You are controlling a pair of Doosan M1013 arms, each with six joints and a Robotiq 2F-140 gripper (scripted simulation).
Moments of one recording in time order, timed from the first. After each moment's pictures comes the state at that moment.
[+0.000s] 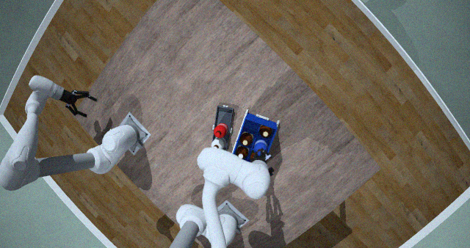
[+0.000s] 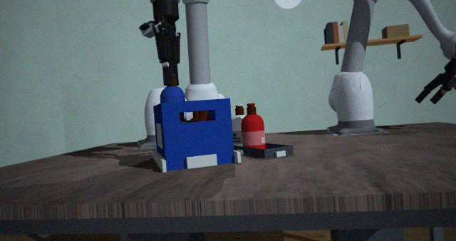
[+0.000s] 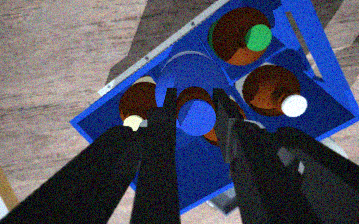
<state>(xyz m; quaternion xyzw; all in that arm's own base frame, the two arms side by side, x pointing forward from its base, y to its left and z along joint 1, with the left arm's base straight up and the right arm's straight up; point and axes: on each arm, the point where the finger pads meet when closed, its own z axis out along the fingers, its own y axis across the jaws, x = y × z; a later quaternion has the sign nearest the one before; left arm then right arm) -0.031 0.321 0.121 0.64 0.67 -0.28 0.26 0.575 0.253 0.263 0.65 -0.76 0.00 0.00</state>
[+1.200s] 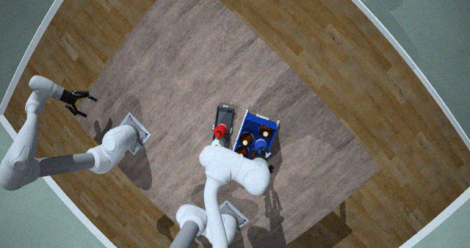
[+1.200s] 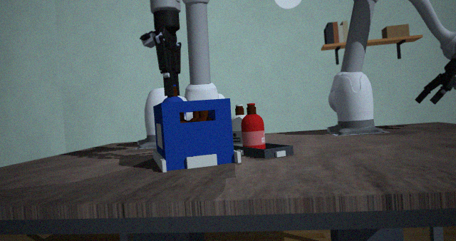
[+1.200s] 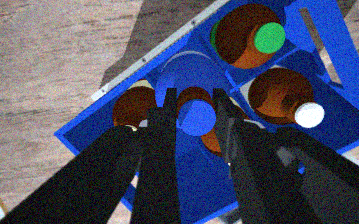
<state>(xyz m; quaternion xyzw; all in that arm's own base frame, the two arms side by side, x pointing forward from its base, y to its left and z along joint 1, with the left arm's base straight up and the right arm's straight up) -0.031 0.321 0.121 0.64 0.67 -0.28 0.26 0.575 0.253 0.232 0.65 -0.76 0.00 0.00</state>
